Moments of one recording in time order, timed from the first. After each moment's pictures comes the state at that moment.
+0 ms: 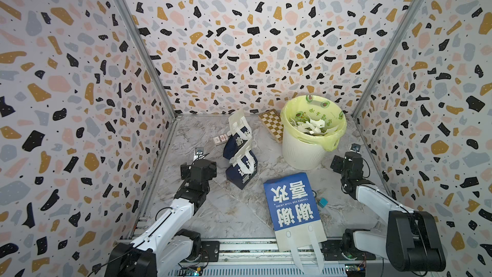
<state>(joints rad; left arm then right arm) -0.24 1.01 0.42 0.07 -0.53 -0.05 0.03 1.25 0.46 0.25 0.31 0.20</state>
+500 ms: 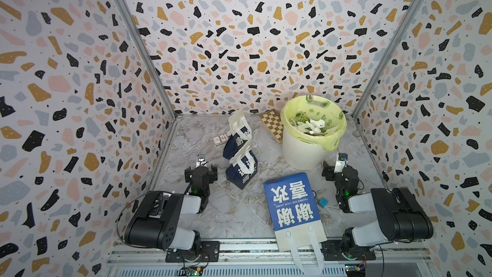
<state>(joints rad) -0.14 1.46 0.24 0.77 -0.37 0.03 0.05 1.48 0.20 0.97 0.08 -0.01</state>
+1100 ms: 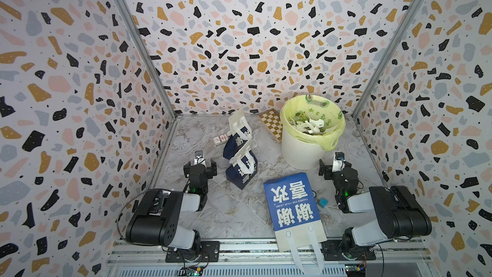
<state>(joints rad) -0.10 1.46 0.26 0.85 -0.33 0.02 0.06 1.49 0.20 1.05 0.02 -0.07</state>
